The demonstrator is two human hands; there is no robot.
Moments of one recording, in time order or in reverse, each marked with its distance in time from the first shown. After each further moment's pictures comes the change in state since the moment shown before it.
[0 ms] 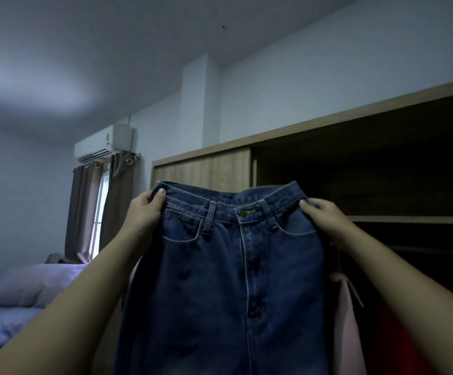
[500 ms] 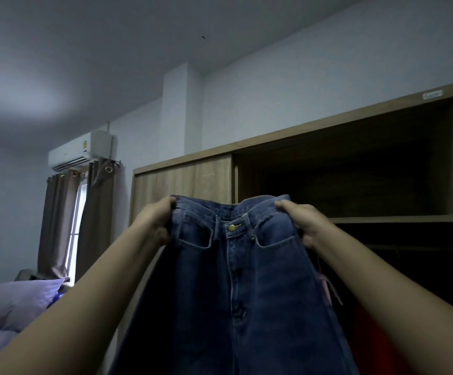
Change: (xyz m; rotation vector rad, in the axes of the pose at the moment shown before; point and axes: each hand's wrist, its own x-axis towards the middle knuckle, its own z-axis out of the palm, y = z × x) left_hand -0.013 0.030 0.048 -0.125 -0.133 -0.452; right_hand -0.032 -0.036 0.015 0.297 0.085 0.244
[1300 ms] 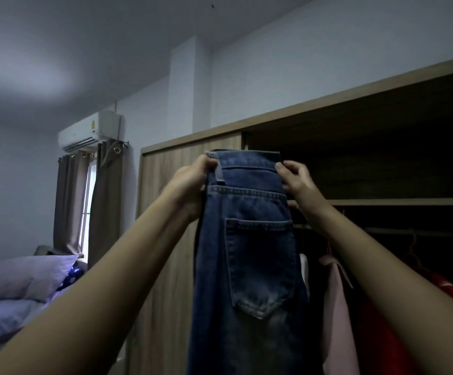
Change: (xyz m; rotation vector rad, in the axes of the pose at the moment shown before) left_hand -0.031 0.002 0.041 -0.139 -0.213 0.152; right_hand 0.015 0.013 0.014 -0.132 -0.195 -0.333
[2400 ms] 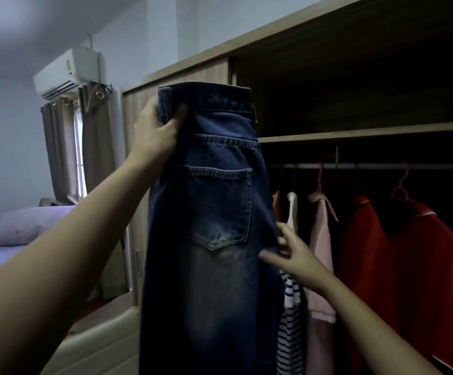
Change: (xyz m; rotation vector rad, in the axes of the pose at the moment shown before) left_hand 0.019 -0.056 -0.042 0.561 0.127 0.539; right_hand -0.129 0.208 -0.013 -0.002 -0.277 0.137
